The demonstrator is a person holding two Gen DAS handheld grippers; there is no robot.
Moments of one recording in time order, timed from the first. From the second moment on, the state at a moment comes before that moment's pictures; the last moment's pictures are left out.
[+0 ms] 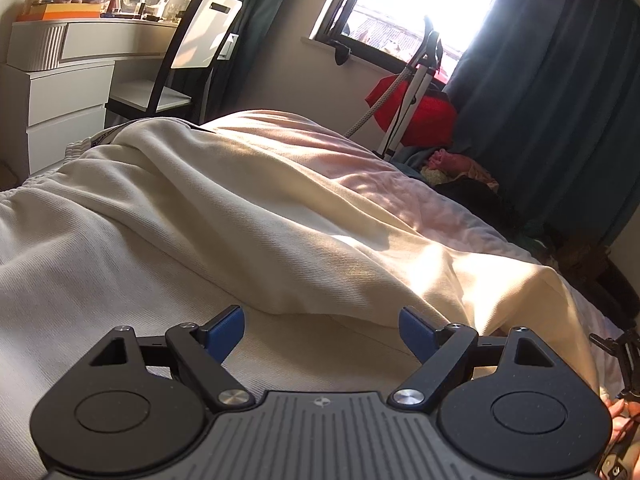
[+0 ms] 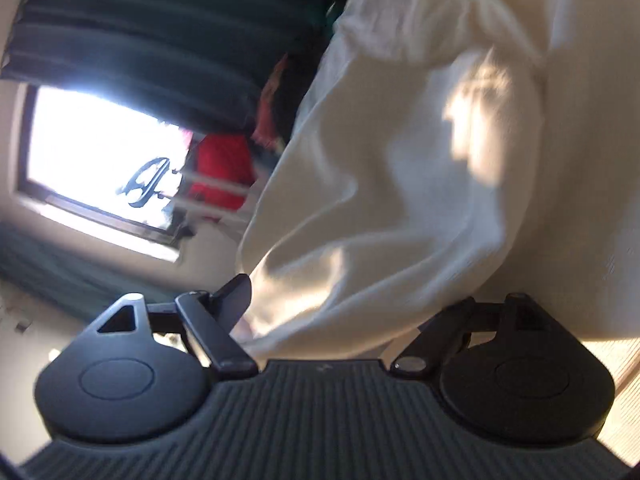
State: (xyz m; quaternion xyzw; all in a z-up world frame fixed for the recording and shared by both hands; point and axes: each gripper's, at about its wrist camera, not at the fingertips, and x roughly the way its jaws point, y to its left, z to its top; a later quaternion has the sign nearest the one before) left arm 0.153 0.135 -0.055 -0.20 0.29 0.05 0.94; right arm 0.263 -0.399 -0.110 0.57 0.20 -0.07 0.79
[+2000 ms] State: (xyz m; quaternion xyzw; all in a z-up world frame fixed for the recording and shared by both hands) left arm 0.130 0.074 -0.050 -0.04 0.24 0.00 0.97; right arm 0.231 -0.564 -0.085 0.28 0.23 -0.26 0.90
